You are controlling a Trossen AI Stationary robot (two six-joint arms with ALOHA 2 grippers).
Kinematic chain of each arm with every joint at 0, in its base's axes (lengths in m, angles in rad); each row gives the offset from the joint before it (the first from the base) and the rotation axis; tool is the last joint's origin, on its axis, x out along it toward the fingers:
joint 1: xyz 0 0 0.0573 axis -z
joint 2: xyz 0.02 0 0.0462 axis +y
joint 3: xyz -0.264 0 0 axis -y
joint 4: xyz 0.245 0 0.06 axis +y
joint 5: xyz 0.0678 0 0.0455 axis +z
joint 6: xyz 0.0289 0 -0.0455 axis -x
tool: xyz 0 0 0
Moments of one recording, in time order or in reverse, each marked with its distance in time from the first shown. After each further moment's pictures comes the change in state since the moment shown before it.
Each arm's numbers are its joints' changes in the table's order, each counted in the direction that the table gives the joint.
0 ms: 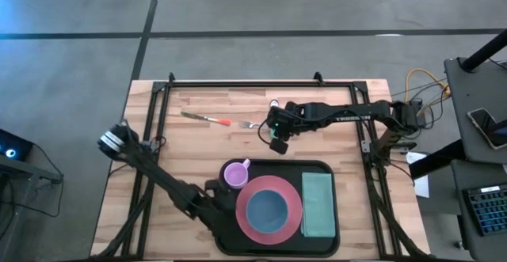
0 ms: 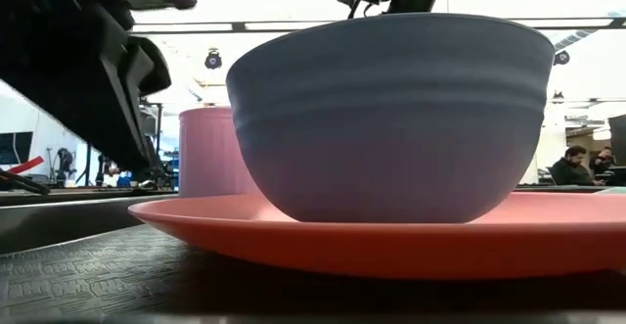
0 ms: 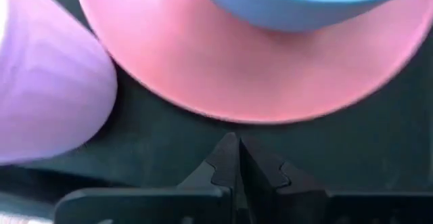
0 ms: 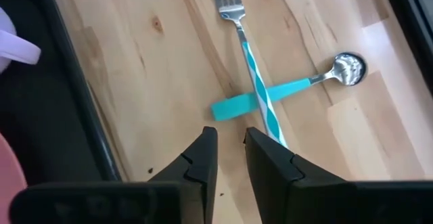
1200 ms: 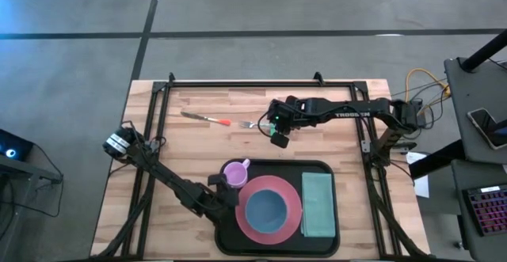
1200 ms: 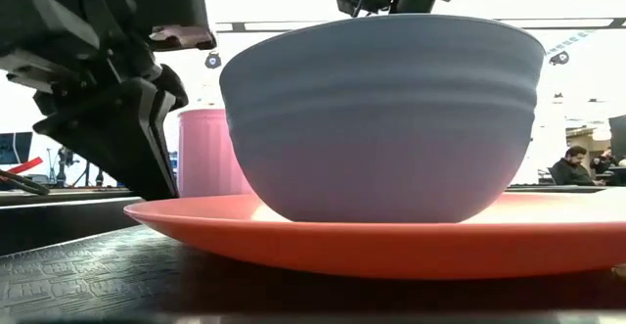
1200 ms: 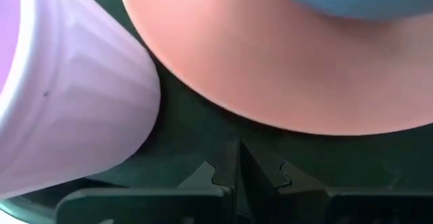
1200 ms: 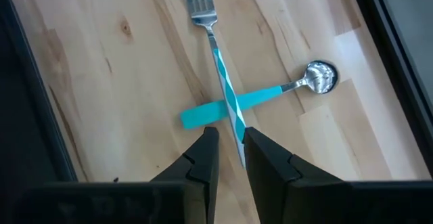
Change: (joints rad) left arm -0.046 0.048 -0.024 0.008 0.064 -0.072; right arm 0.058 0.000 -0.010 -0.025 -0.022 0.082
